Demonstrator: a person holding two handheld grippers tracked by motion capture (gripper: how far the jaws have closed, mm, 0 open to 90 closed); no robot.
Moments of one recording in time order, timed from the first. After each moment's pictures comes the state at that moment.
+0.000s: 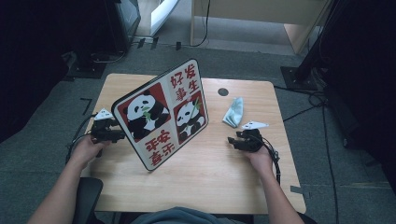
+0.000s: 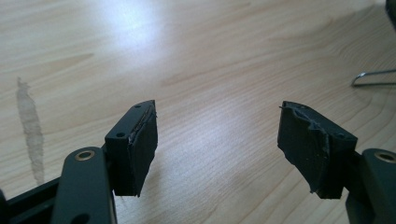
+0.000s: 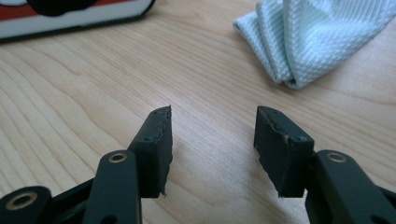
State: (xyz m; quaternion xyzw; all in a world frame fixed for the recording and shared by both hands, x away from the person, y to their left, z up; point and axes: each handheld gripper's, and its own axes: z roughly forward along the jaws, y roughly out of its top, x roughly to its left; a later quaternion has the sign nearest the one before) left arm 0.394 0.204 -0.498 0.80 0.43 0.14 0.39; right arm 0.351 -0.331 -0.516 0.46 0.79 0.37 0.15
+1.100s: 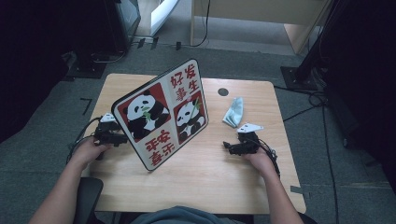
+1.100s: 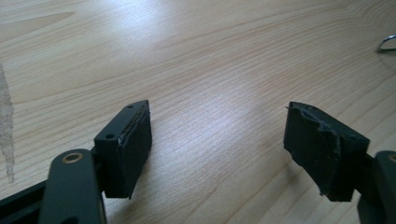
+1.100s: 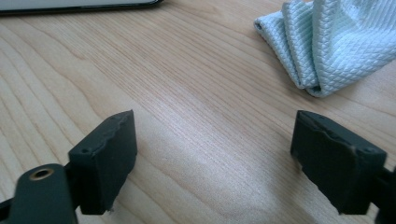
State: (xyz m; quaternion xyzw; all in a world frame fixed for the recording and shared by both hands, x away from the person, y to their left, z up) left arm 0.393 0.200 -0.511 0.82 0.44 0.13 0.36; right arm 0.350 -0.321 -0.524 0.42 0.81 0.36 0.17
